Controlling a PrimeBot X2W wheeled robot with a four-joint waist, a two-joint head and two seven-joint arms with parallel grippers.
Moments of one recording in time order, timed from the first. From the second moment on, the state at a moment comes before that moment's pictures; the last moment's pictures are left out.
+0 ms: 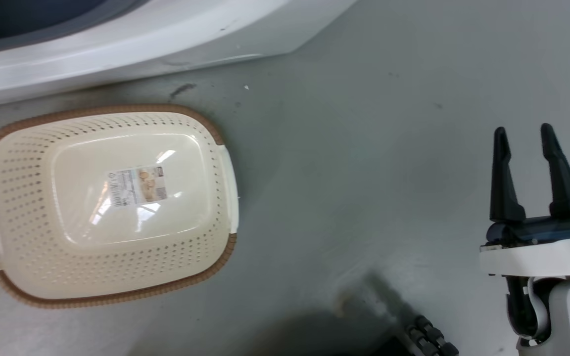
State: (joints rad) left arm -1.41 0.61 -0.36 0.78 -0.23 -0.13 0.08; right arm -0.20 -0.05 -0.06 -0.04 0.16 0.13 -0.26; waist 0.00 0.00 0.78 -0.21
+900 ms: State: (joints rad) left arm -1.73 0.66 -0.48 1.05 -0.32 -0.13 0.56; right arm -0.21 -0.05 0.00 -0.04 0.22 0.13 -0.26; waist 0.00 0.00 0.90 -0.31
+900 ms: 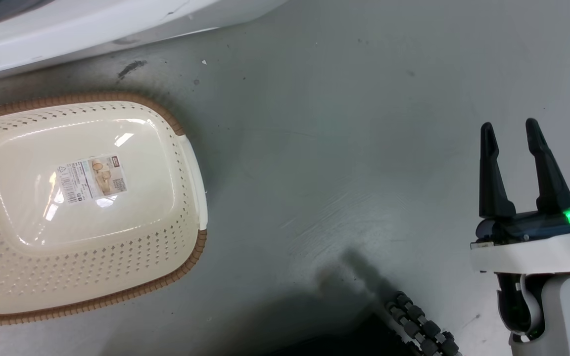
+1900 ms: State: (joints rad) left arm -1.18 0.50 -0.54 0.99 -0.62 -0.13 -0.06; right arm -0.14 -0.05 -0.04 -0.01 0.11 0.13 -0.26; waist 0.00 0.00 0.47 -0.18
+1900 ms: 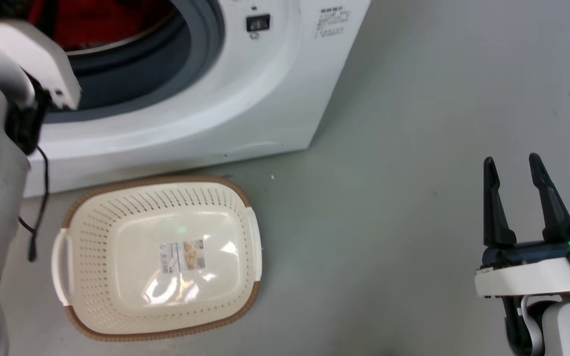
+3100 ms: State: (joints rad) left arm -0.41 0.62 -0.52 0.21 -0.79 0.06 -0.22; right arm -0.02 -0.05 -0.07 0.02 0.07 0.13 -0.26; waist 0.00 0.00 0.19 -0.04
